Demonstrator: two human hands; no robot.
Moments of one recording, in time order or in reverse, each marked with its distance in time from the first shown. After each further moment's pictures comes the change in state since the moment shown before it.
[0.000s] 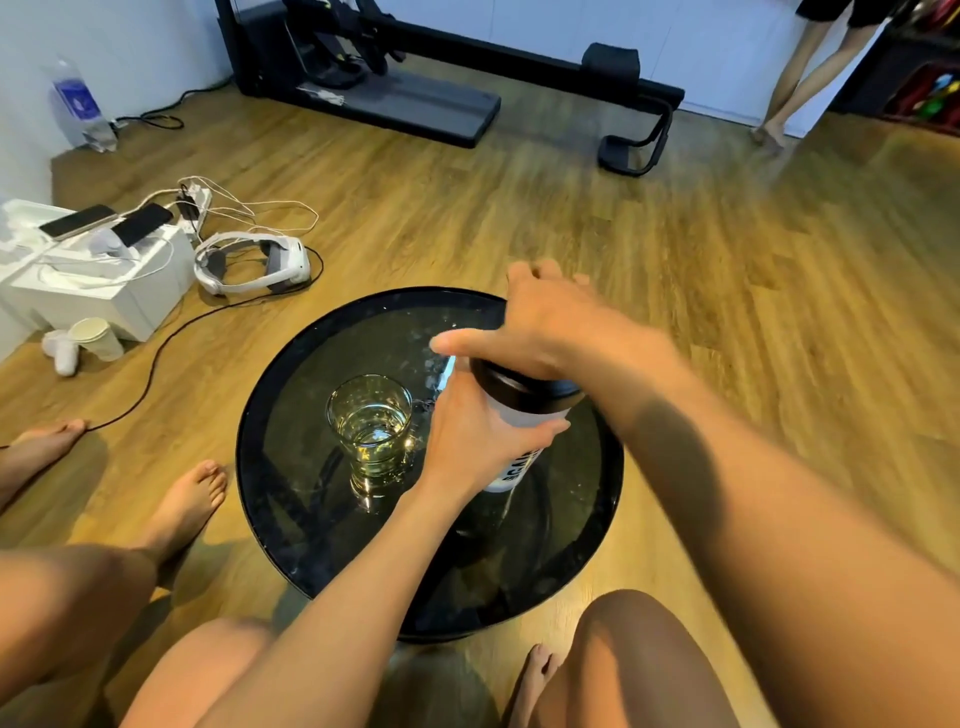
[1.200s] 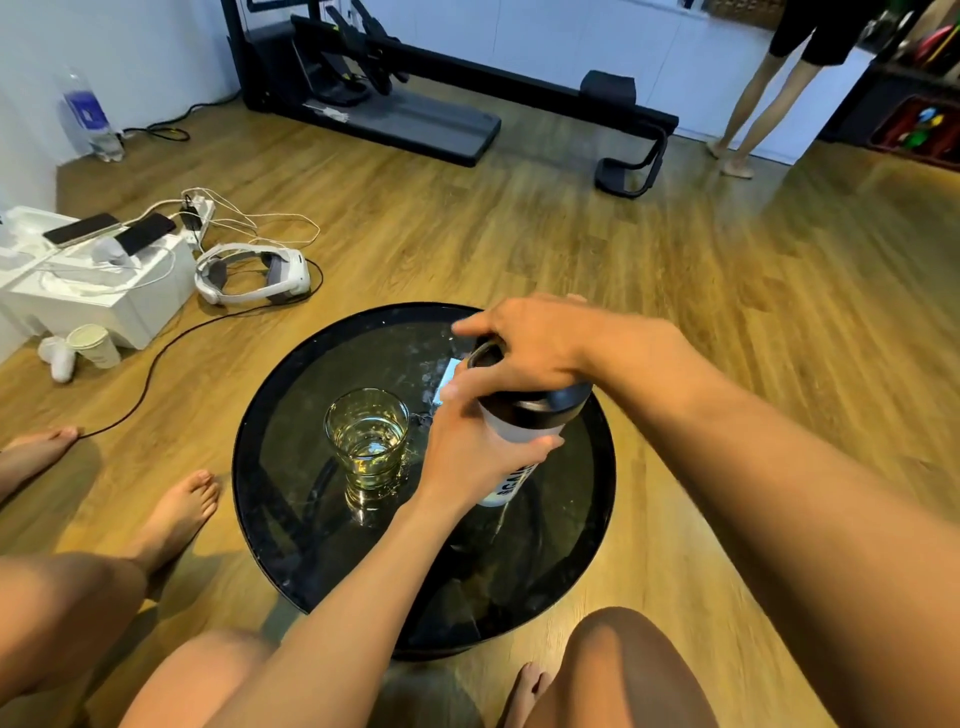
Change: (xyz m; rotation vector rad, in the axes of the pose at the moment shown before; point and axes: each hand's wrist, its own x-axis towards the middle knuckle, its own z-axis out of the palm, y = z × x) left_hand 0.002 -0.003 0.004 -0.029 0.009 0.000; right_hand 0.006 0.011 -0.008 -0.071 -0.046 -0.201
